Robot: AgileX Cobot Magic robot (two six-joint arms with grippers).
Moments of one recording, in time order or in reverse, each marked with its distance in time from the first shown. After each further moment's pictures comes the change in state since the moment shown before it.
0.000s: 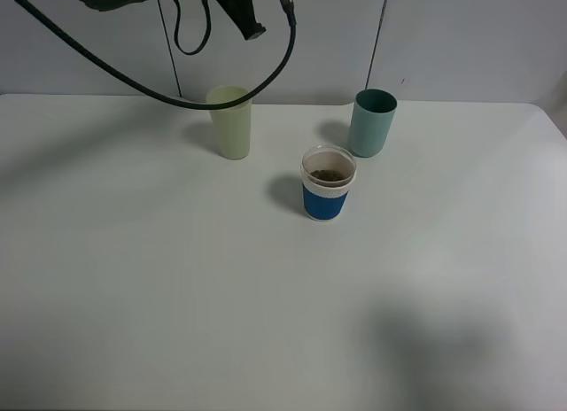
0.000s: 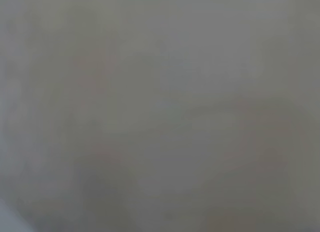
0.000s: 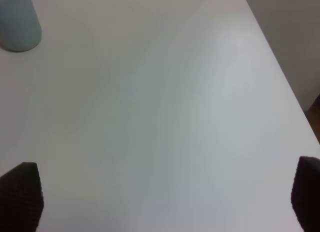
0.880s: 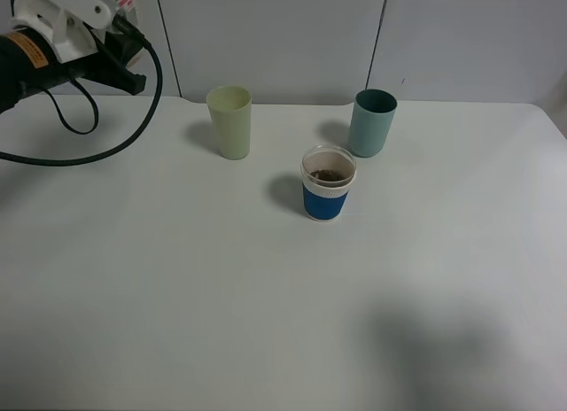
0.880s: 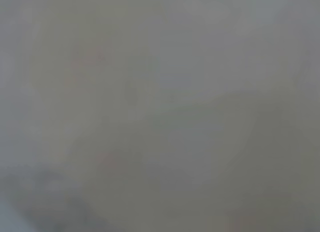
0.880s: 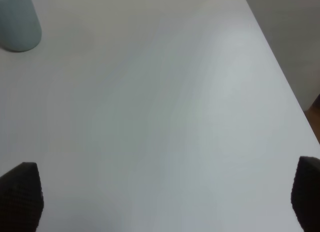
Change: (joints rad) left arm 0.359 -0.230 0.689 -0.547 -0.465 0.114; right arm 0.000 0.000 0.000 0.000 0.000 0.000
